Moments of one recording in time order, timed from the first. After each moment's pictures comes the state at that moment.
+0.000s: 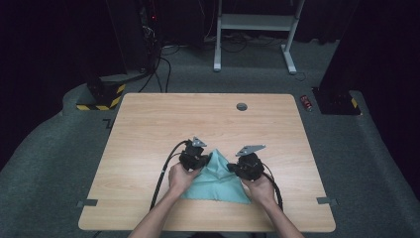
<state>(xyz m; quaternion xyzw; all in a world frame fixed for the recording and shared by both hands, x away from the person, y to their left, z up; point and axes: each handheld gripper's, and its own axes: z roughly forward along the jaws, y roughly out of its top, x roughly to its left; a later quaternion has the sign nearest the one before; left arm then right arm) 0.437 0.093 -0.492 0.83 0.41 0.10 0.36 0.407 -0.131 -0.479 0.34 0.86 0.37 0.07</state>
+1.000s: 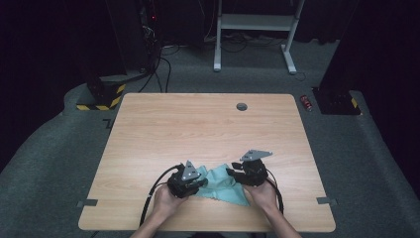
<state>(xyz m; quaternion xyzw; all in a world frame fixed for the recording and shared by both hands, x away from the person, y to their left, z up) 0.347 0.124 -0.486 0.86 0.32 0.16 0.37 0.387 -0.139 -0.475 0.35 0.84 0.40 0.09</state>
